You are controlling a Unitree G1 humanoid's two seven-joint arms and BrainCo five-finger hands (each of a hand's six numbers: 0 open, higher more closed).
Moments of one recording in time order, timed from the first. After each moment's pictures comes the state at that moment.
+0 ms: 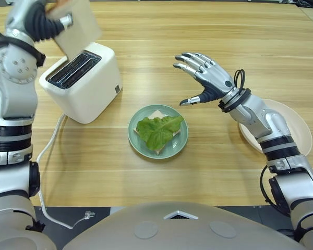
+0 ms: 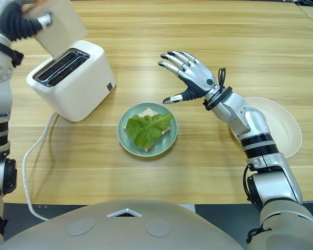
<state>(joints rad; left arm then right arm) -0.60 0.72 0.11 -0.18 0.41 0.19 -0.29 -0.43 -0.64 0.22 0.26 -0.82 -0.62 -0.17</state>
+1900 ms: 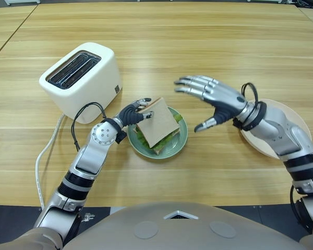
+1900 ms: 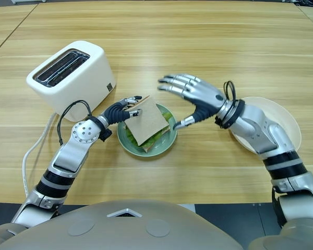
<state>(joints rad) -0.11 0.35 -0.33 -0.25 0.18 0.44 -0.35 -0.17 -0.86 0.24 -0.07 -0.34 -0.71 0.22</state>
